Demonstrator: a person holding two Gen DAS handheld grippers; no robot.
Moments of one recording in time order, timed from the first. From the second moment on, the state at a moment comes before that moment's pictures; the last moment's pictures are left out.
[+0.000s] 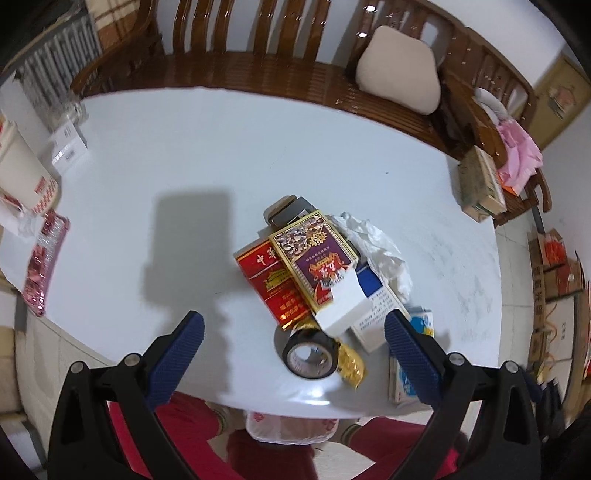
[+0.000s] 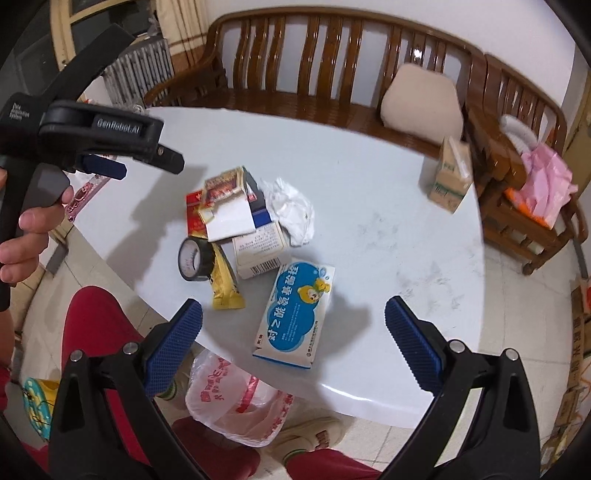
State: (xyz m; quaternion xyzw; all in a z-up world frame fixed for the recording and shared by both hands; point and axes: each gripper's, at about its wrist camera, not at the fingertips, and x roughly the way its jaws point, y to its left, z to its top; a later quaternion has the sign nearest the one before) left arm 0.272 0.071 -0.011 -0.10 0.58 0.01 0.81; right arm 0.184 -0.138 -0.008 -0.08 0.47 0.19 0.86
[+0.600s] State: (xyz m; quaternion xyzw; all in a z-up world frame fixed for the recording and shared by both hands) left arm 0.335 0.074 -0.078 -0.16 0.62 0.04 0.77; right arm 0.220 -0.122 -0.088 -0.09 0.52 0.16 0.83
